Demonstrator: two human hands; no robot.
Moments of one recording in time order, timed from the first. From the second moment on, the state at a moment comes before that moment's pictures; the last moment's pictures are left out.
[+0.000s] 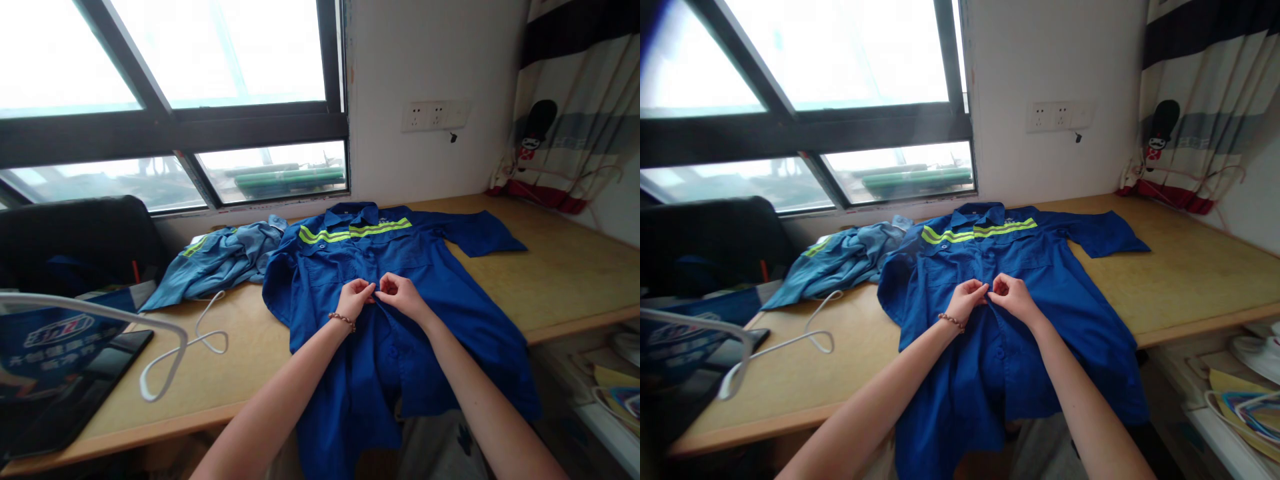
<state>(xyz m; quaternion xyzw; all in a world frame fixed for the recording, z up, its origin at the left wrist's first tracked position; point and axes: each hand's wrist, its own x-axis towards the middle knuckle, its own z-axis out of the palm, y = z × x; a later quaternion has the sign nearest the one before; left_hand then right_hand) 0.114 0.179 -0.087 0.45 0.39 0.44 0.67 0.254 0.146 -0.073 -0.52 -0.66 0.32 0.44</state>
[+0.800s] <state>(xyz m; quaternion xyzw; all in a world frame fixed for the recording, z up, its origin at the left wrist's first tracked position) 0.113 0.177 -0.086 0.32 0.32 0.45 0.77 0.256 0.148 -0.068 -0.47 -0.63 0.43 0.44</state>
